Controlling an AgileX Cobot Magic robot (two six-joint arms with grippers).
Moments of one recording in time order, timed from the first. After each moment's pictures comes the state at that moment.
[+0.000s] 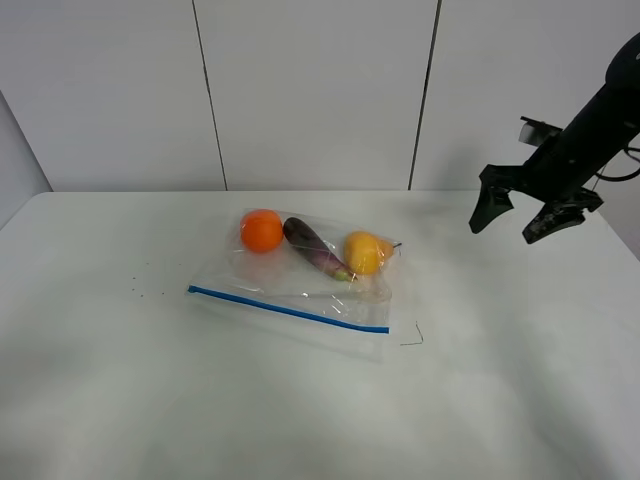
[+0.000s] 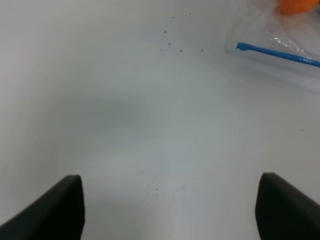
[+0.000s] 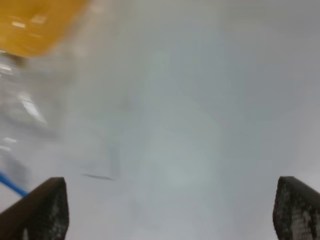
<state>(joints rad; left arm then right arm) 0.00 0.00 -0.49 0.06 1.05 -0.08 -0.04 1.90 -1.52 0.32 1.14 -0.18</state>
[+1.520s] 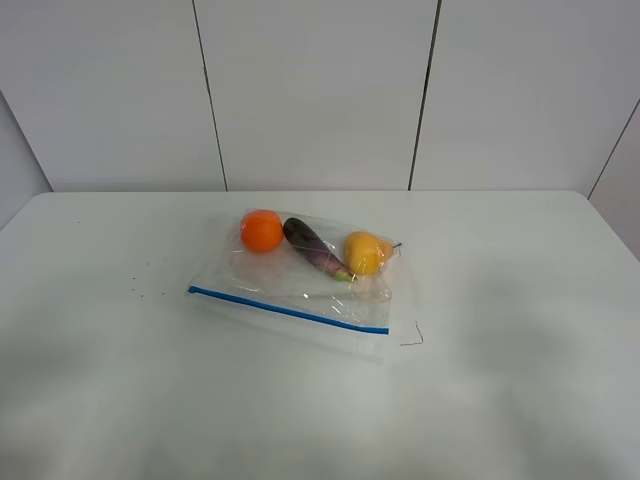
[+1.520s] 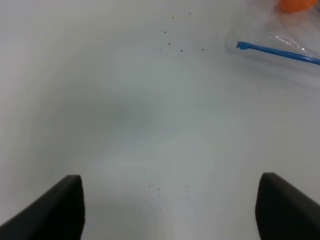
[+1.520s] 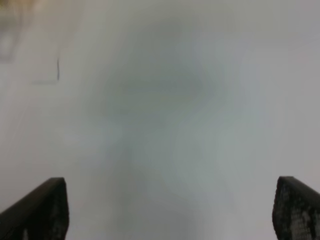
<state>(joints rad) 0.00 0.00 -0.49 0.06 1.05 -0.06 -0.04 0.23 -0.50 0.07 1.03 -0.04</state>
